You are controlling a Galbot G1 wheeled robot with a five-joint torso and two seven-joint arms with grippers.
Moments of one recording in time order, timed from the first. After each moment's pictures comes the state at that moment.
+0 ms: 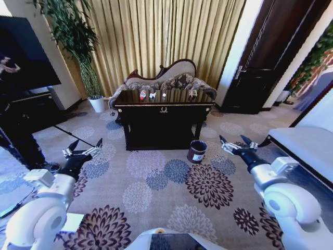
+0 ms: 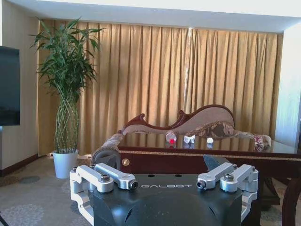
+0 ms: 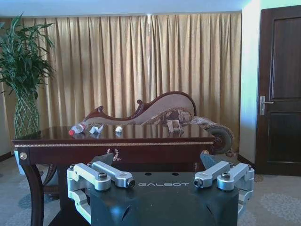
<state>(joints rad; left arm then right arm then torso) 1.63 -1.08 -0.95 -2.50 -0.73 0.43 -0.18 -1.56 1.02 0.94 2.39 0.76 -0.45 0.14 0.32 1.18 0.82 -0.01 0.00</state>
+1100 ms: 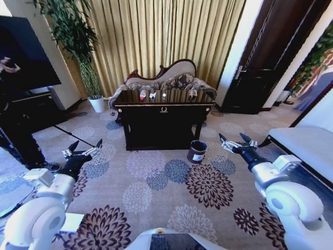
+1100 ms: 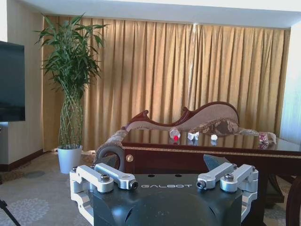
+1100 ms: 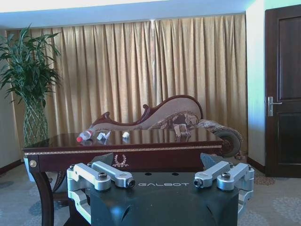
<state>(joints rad) 1.64 -1.08 -0.95 -2.50 -0.75 0.43 -0.20 -1.56 1.02 0.94 2.40 0.79 -0.44 0.13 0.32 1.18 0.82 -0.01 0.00</state>
